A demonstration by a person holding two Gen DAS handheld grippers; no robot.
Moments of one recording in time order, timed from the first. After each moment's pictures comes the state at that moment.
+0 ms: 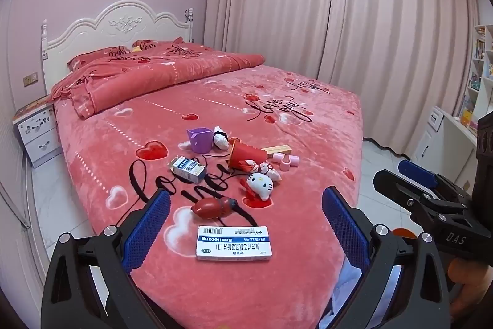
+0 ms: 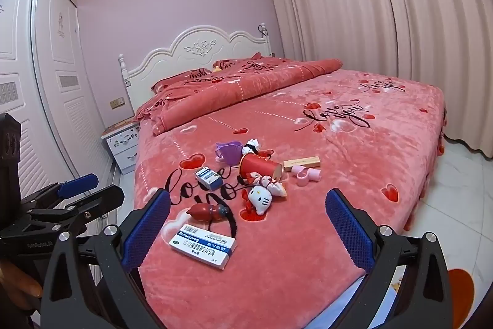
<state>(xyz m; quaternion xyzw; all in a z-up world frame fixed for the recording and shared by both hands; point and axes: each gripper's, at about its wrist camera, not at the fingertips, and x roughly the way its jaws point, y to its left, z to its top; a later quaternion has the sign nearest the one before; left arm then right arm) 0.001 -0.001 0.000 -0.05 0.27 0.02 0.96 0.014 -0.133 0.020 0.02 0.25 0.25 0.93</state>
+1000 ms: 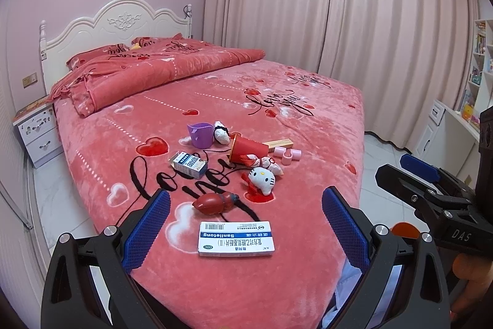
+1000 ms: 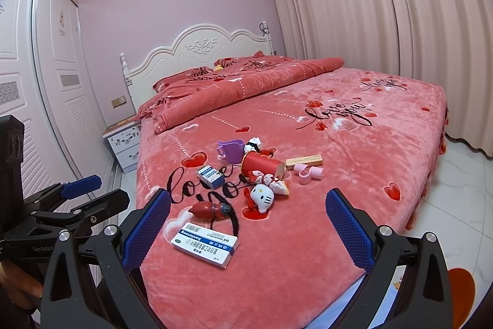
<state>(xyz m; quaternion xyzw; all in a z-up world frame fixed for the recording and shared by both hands) 0.001 0.002 -0.005 -0.05 0.28 0.02 0.96 0.013 -0.133 0.021 0.03 0.25 0.26 0.93</state>
